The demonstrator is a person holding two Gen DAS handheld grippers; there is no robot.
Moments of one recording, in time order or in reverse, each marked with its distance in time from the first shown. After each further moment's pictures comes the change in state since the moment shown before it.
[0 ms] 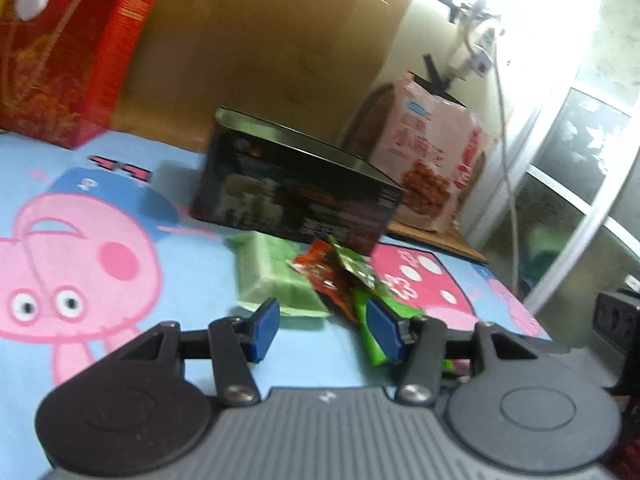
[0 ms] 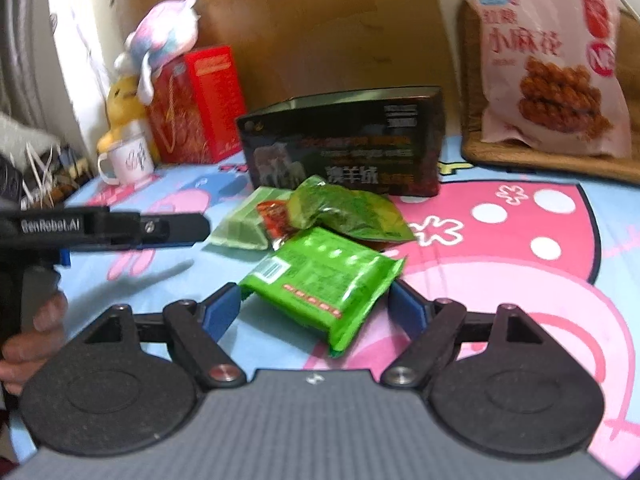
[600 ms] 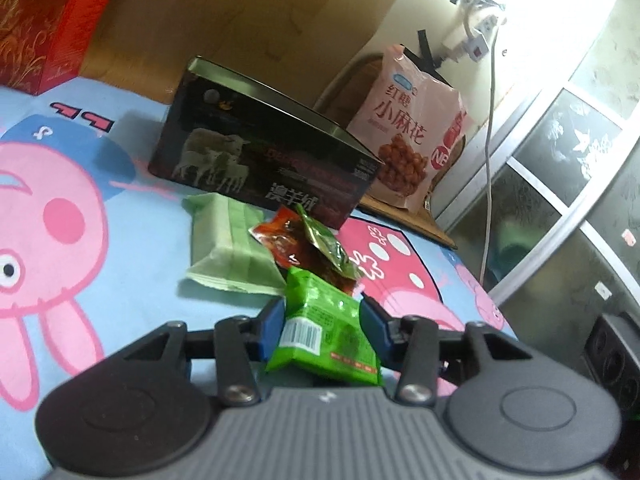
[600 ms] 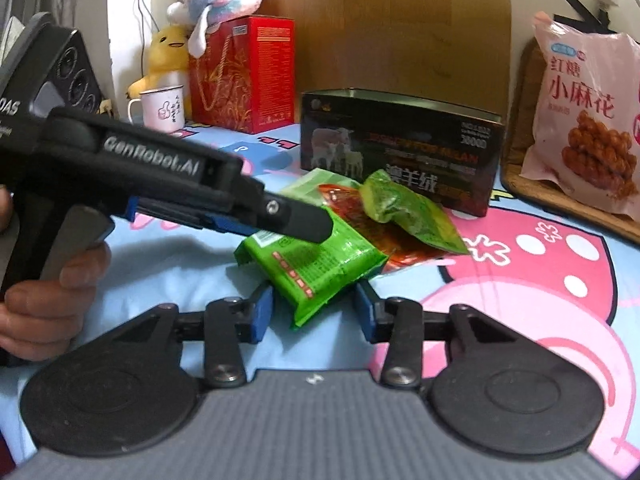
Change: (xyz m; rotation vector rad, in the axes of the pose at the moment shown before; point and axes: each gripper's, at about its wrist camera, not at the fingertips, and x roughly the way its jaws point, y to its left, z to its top) left arm 0.021 0.006 0.002 -0.096 0.093 -0.104; right arm 0.003 0.040 -0.005 -0.163 0.015 0.000
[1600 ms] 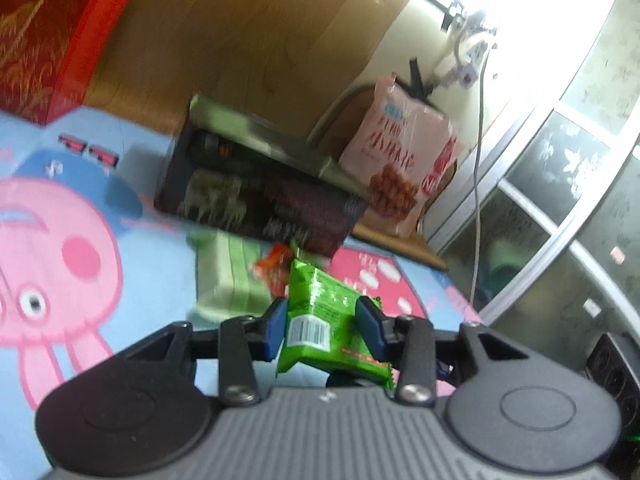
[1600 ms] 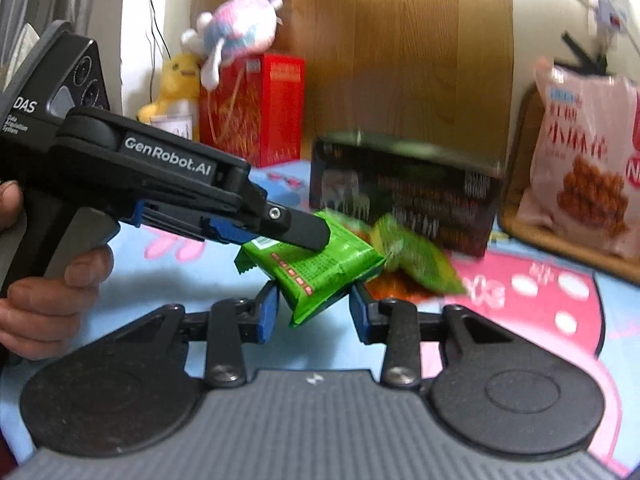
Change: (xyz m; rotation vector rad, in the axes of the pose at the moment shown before) left arm -0.025 -0.008 0.017 0.009 -0.075 -0.009; right arm -0.016 0.010 0.014 -0.054 -0.146 -0.020
